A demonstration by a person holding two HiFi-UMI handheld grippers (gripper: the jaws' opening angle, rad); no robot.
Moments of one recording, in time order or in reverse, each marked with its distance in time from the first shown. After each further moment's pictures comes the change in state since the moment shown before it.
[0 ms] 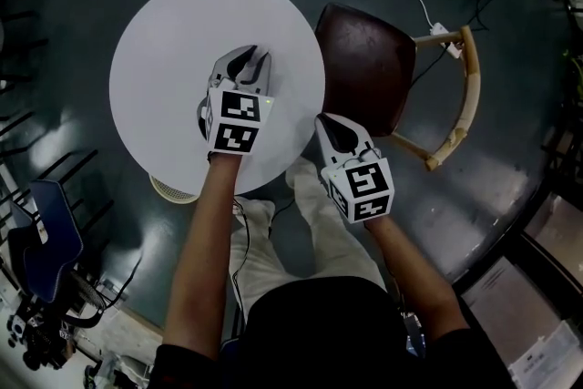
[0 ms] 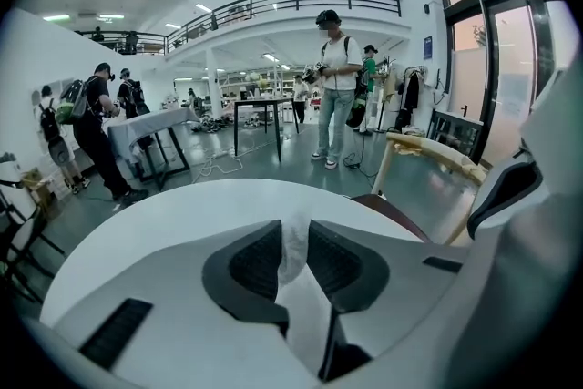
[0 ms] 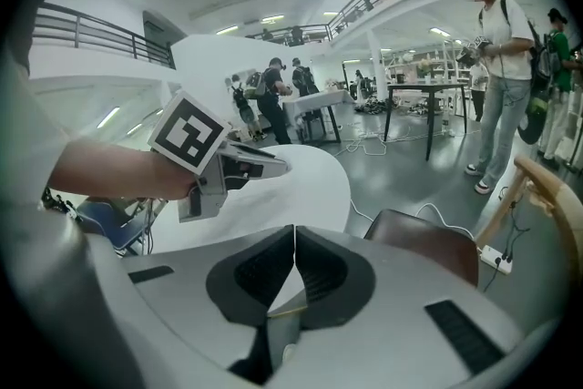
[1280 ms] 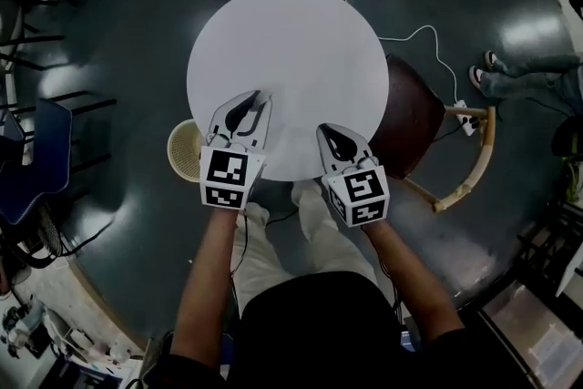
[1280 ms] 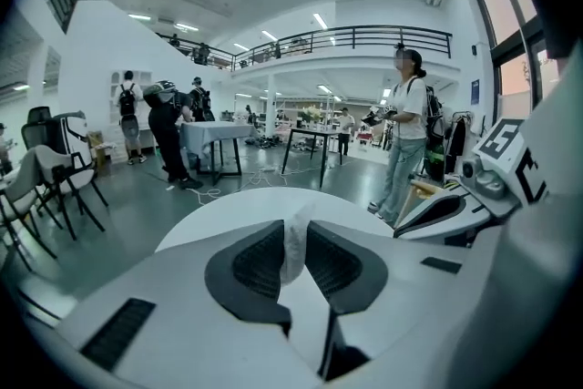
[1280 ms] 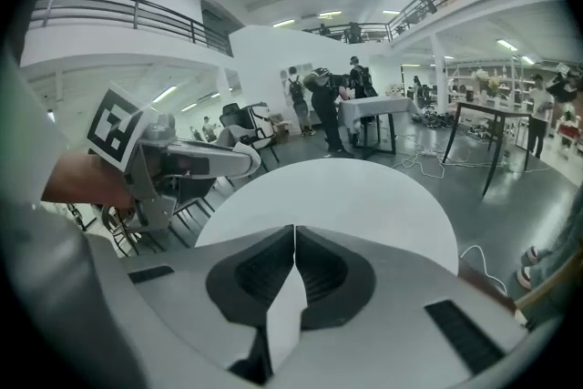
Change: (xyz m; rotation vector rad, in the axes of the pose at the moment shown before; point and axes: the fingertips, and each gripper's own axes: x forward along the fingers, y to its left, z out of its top) left arm -0.230 0.078 -0.051 -0.273 -0.179 0.230; right arm 0.022 0.165 0.050 -0.251 0.019 0.236
